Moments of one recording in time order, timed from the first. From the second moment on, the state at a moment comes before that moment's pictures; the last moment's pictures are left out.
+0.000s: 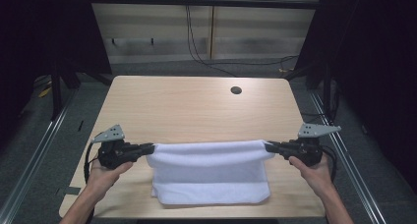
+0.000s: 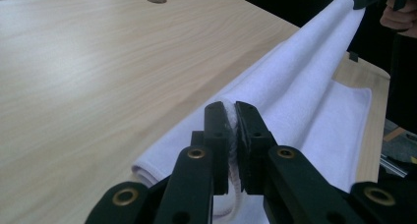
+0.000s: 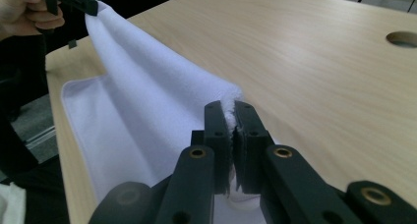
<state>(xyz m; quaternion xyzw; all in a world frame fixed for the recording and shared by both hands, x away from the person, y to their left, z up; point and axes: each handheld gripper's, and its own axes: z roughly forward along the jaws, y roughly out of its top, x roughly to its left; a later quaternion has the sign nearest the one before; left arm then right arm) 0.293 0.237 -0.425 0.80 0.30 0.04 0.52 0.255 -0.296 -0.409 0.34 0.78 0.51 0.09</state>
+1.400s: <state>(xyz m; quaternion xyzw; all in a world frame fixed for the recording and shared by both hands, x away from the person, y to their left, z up) 0.262 0.257 -0.464 0.82 0.32 0.00 0.48 0.205 -0.303 -0.465 0.40 0.78 0.47 0.05</state>
